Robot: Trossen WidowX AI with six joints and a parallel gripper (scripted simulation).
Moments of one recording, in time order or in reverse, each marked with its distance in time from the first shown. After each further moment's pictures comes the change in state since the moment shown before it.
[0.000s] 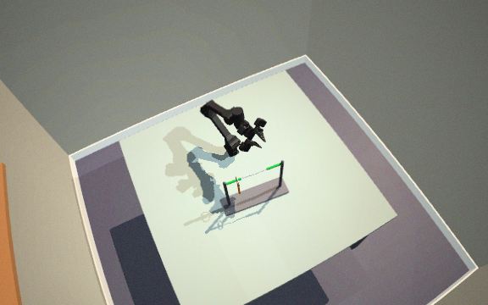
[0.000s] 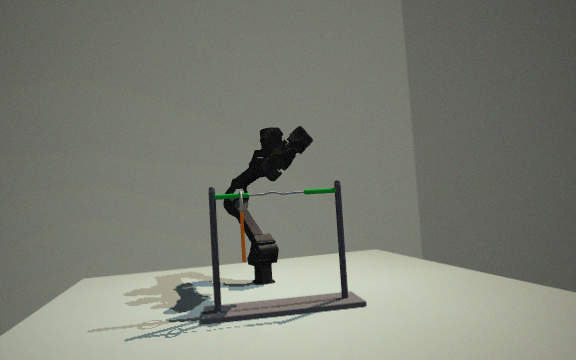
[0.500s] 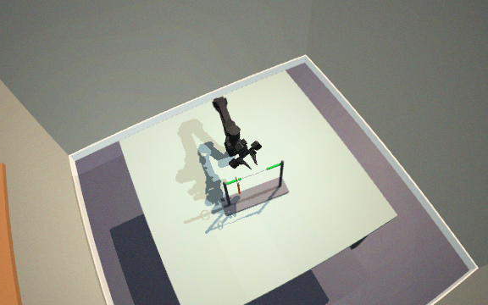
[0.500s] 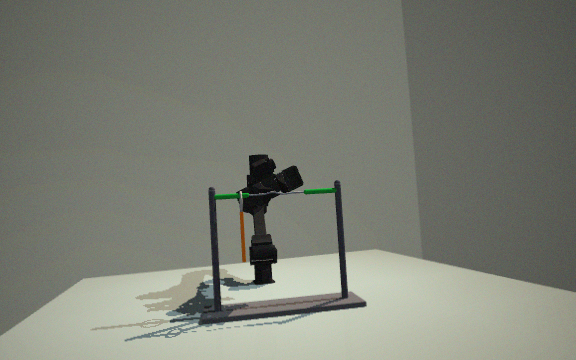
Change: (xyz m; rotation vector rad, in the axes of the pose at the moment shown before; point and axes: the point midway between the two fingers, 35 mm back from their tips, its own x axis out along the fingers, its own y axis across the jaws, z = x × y) arm 0.003 -0.124 -0.038 -0.324 0.076 -0.180
